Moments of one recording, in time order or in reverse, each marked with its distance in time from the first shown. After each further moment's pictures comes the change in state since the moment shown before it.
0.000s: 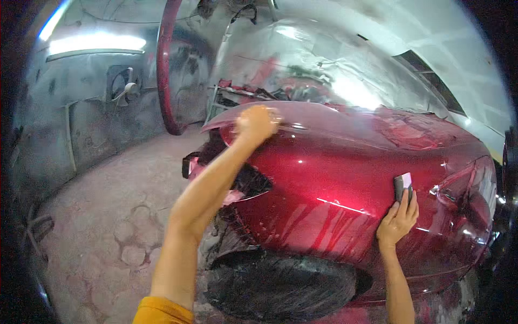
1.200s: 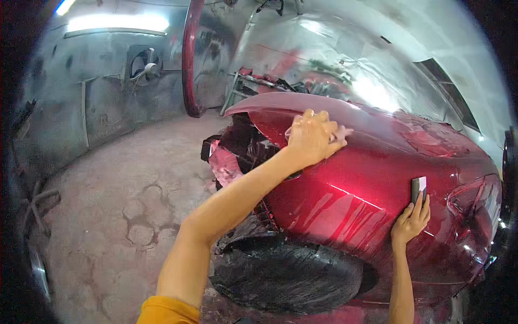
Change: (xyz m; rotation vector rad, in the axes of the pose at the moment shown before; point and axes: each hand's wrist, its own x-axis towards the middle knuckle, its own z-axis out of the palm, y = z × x) left_hand -0.084 0.056 -0.017 -0.208 0.377 0.281; right_hand -0.003 0.003 0.005 -0.014 0.038 0.001
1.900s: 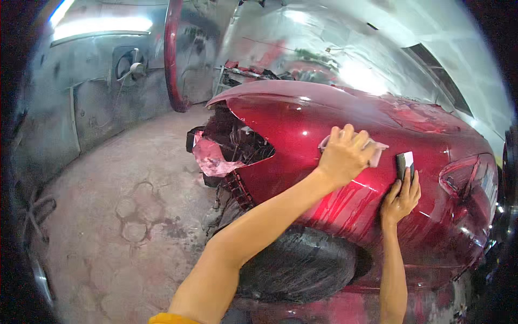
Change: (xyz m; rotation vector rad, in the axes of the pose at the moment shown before) left_hand -0.012 0.148 0.046 0.003 0.304 0.221; right_hand 0.003 0.000 0.002 0.106 0.111 -0.014
